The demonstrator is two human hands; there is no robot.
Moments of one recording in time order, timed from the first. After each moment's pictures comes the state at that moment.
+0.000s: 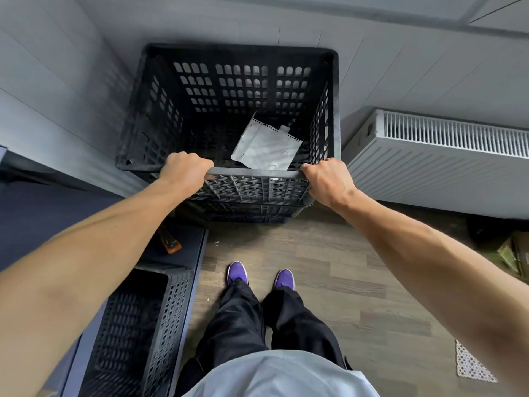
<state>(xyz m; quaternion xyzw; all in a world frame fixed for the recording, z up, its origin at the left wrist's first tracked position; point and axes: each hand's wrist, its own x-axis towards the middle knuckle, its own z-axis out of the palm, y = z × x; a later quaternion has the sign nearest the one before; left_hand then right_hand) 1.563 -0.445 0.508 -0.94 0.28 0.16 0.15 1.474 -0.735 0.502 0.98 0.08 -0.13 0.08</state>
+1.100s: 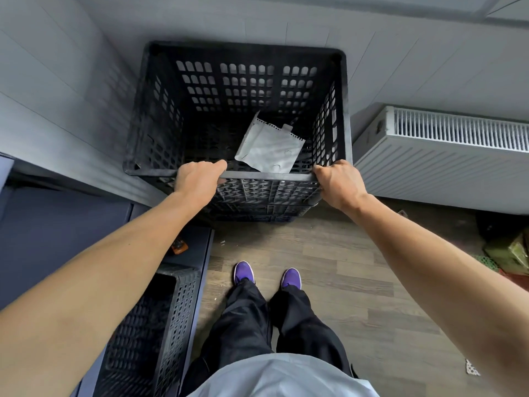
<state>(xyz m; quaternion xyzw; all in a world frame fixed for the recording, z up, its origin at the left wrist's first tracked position) 1.560 -0.442 0.480 -0.96 0.25 0.13 0.07 1.477 -0.740 0.474 0.99 0.05 -0.12 0.02</state>
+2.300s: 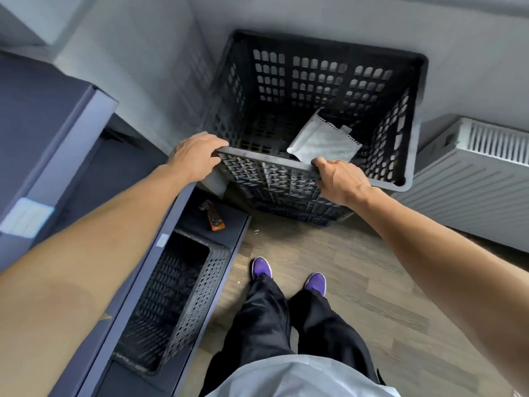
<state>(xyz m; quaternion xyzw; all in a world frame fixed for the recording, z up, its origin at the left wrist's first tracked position) 1.546 -0.333 0.512 -0.98 0.14 0.15 -0.07 1.497 -0.666 0.464 0.98 0.15 -0.14 -0.09</state>
